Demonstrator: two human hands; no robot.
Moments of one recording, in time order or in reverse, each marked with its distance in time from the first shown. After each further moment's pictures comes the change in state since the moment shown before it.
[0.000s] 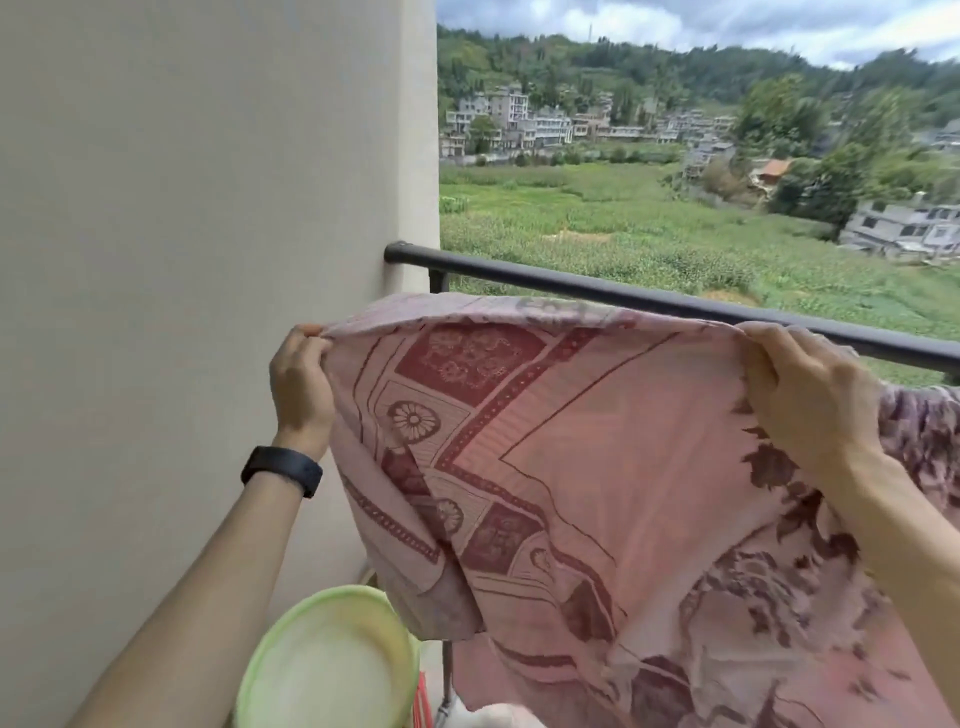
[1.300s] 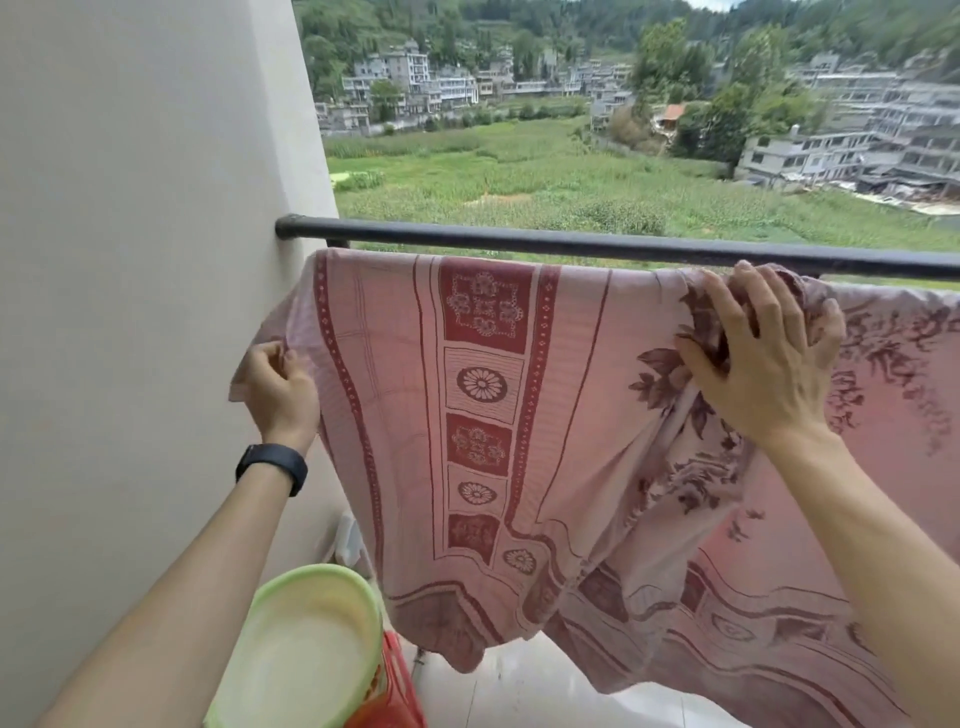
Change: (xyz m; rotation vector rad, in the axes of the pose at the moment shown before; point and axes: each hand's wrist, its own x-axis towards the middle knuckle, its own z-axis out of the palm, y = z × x) left_hand -0.074 -0.034 0.054 0.380 0.016 -0.038; right_hand -0.105 0.076 -0.046 -0.279 -0.130 0.179
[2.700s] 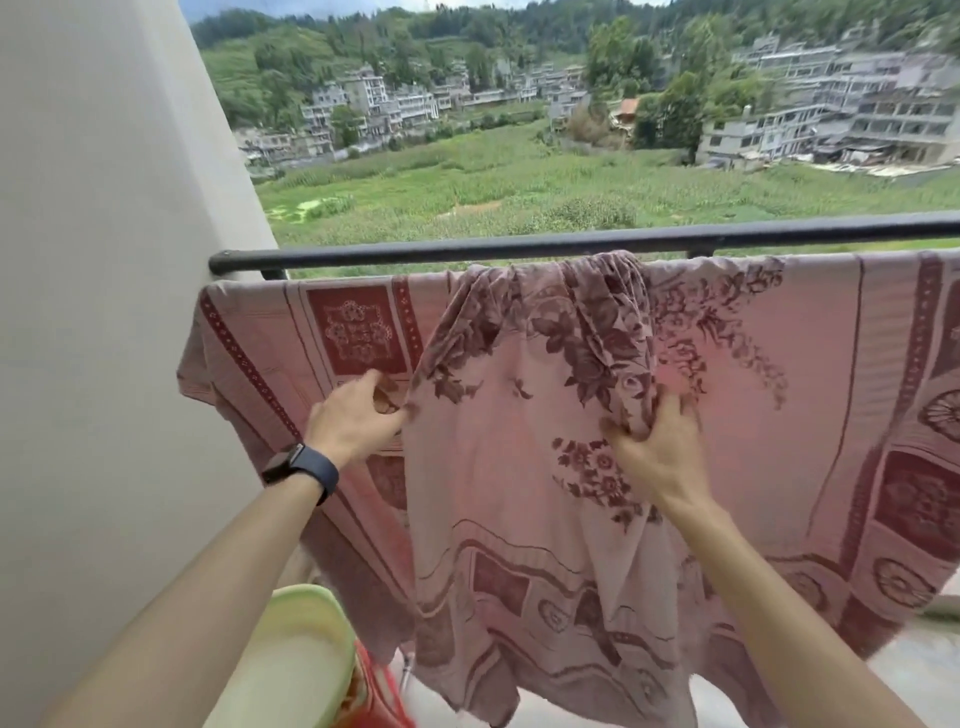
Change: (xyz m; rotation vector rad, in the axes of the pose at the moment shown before) left_hand -0.136 0.092 0.068 0.747 -0.720 0.455; right_hand -0.110 0.035 -0.020 0.658 -0.335 0.650
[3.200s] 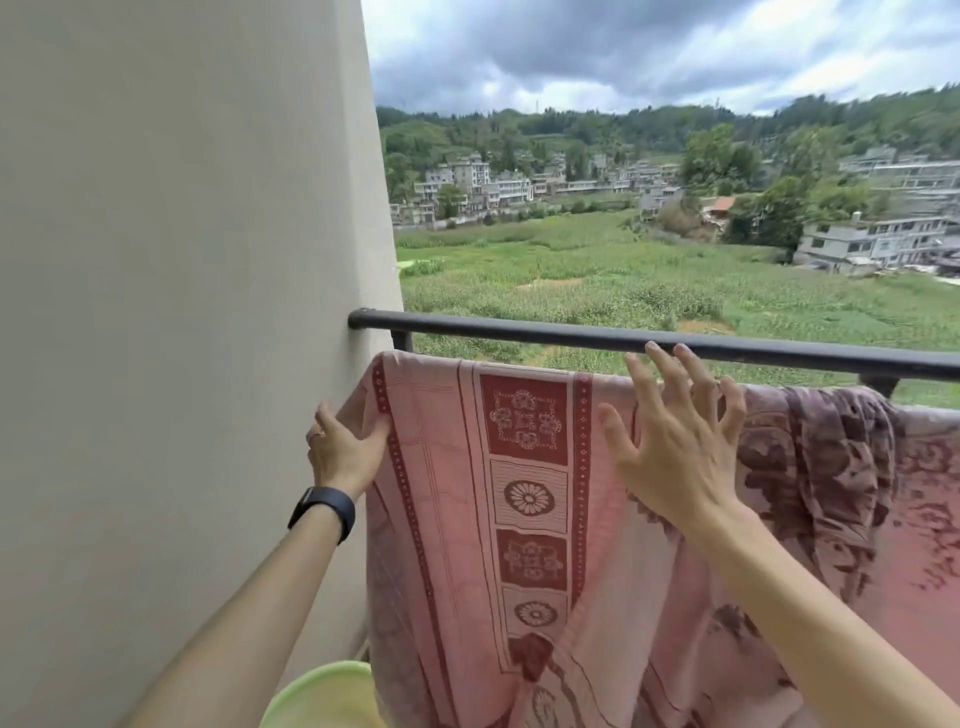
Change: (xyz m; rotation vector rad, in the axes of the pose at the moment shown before) left_hand 0.059 -0.173 -0.050 -0.625 0.438 -0.533; right_hand 0.043 -0.194 0.094 -0.427 0.240 -0.670
